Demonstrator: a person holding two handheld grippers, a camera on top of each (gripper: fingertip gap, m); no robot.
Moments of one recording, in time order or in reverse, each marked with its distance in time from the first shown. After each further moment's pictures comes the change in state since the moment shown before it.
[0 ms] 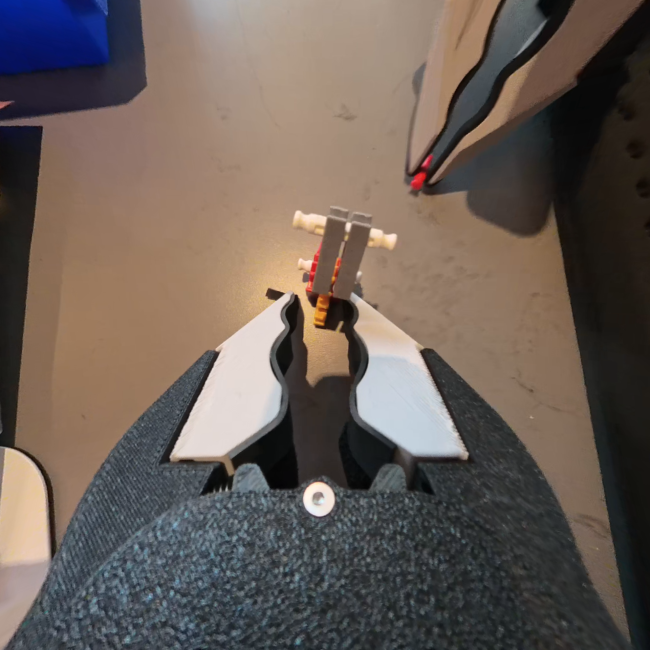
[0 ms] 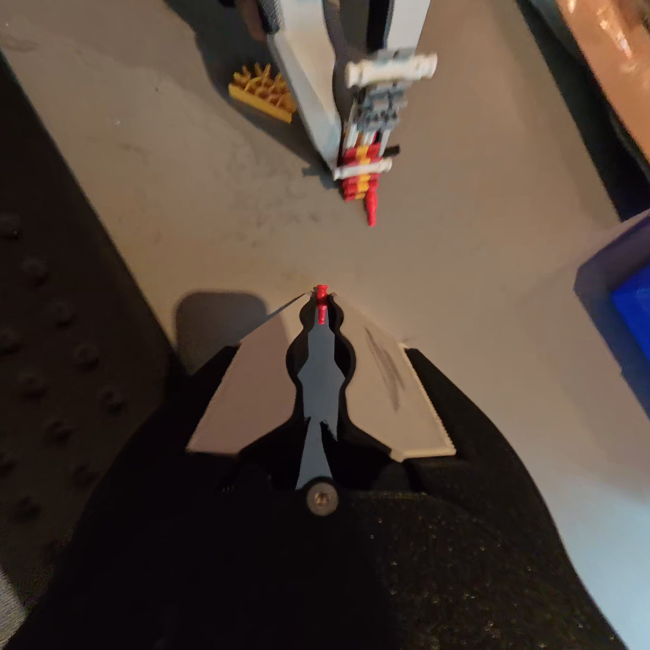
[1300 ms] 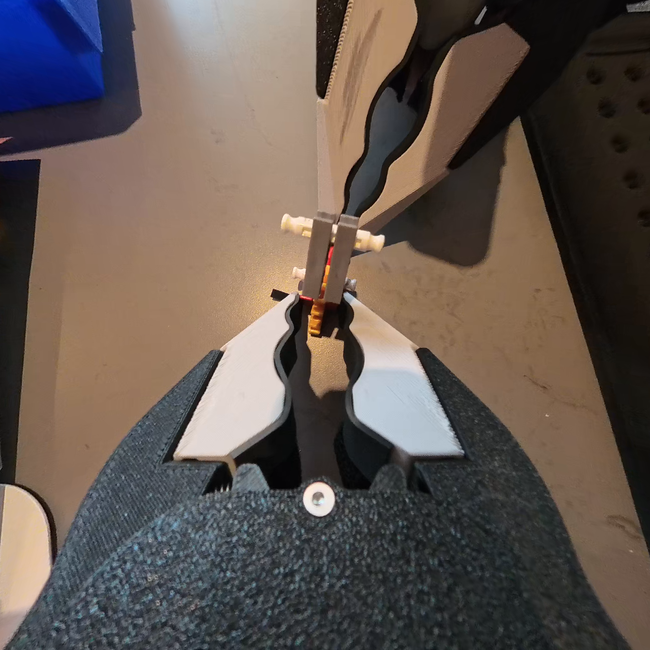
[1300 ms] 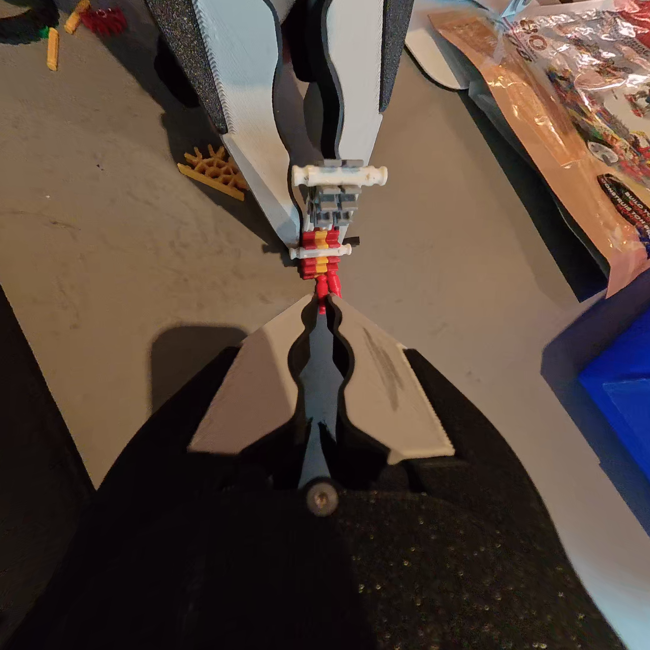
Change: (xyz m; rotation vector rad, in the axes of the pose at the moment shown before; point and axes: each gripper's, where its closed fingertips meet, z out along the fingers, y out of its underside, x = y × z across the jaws) left arm -0.001 -0.005 0.004 0.053 0.041 0.051; right arm 0.028 -0.038 0.037 0.137 0.043 -0.043
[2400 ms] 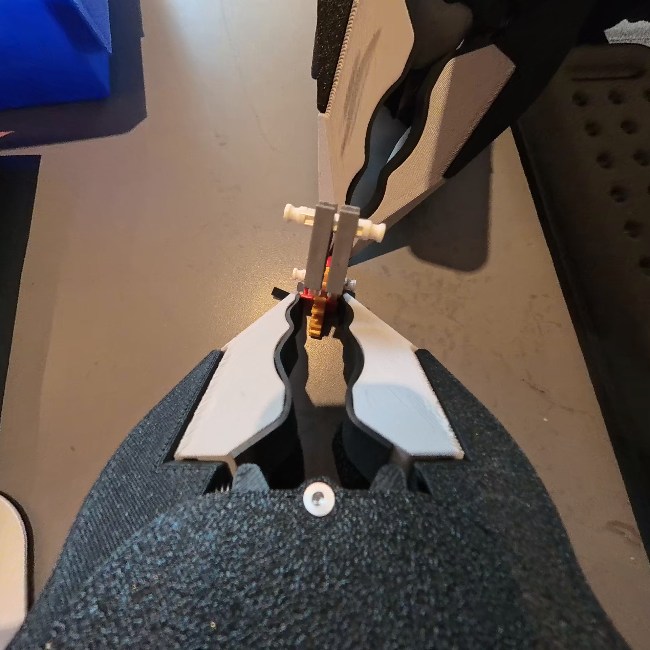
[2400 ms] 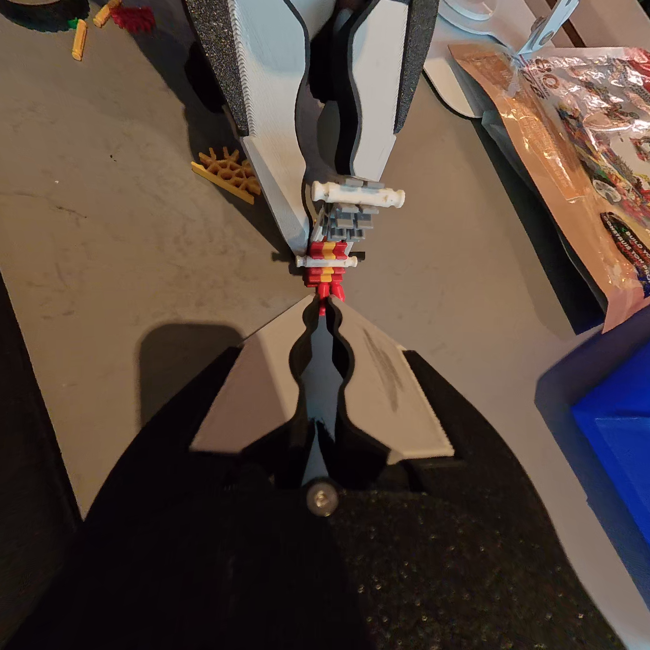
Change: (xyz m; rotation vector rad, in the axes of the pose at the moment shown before) left arm -0.001 -0.001 0.000 0.046 0.015 -0.031; right arm -0.001 -0.004 0.003 0.032 -0.037 -0.082
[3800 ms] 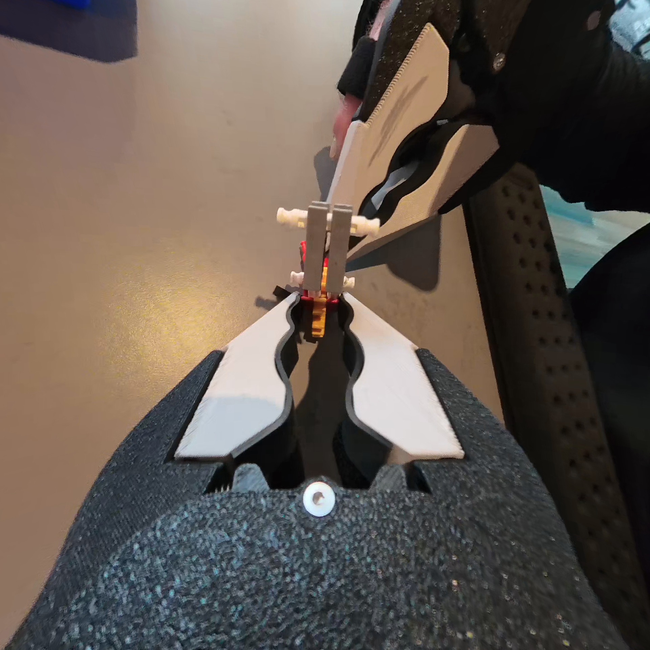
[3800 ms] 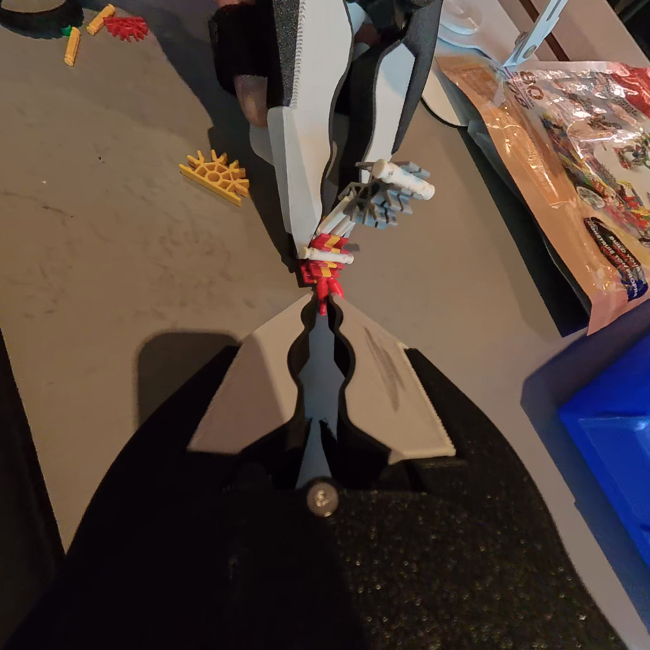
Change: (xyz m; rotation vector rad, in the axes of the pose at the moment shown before) left arm -0.001 -0.005 -0.003 0.039 0.241 -0.306; right arm 0.008 -0.001 -0.001 0.027 0.003 -0.007
